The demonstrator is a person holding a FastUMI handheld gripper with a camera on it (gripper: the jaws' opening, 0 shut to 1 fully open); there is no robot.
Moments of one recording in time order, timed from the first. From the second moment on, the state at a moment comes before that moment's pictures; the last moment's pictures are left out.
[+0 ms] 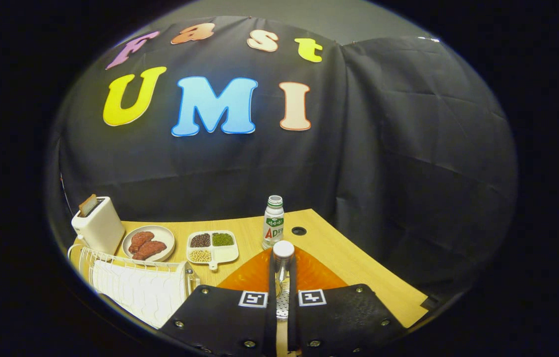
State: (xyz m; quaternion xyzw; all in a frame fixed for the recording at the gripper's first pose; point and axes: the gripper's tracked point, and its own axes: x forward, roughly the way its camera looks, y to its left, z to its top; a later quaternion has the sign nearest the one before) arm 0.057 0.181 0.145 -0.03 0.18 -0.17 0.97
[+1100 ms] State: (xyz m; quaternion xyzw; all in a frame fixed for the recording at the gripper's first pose) arm -0.066 0.457 0.142 -0.08 0.20 0.10 0.97
